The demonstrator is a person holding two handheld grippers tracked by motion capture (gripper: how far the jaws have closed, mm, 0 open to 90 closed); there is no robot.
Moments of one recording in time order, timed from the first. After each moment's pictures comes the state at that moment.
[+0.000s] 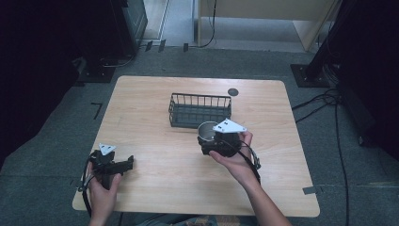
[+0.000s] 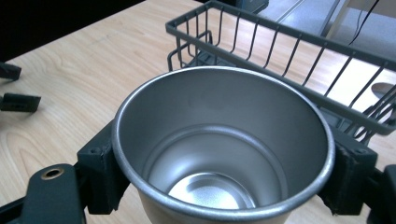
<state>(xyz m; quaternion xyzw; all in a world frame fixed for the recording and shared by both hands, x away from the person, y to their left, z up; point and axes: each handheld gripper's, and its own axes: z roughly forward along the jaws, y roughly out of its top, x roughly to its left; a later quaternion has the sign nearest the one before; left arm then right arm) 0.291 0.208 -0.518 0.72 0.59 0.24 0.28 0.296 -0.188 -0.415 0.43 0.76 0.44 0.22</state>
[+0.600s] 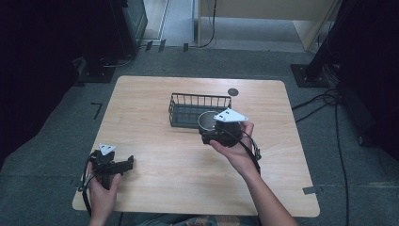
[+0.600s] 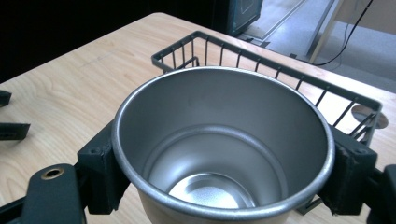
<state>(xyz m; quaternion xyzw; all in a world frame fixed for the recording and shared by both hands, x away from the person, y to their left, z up) 0.291 0.208 -0.519 0.72 0.59 0.24 0.28 0.314 -0.190 -0.394 0.43 0.75 0.45 0.23</state>
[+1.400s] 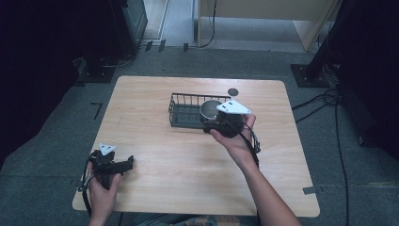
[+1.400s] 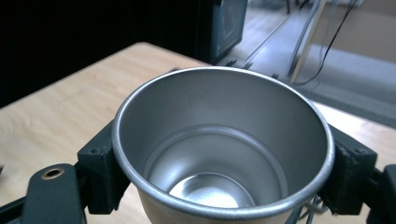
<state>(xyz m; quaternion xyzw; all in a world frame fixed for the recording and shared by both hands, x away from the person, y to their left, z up) 0.291 0.208 -0.518 0.72 0.59 0.24 0.28 0.330 -0.193 -0.378 0.44 0.71 0.48 0.28</state>
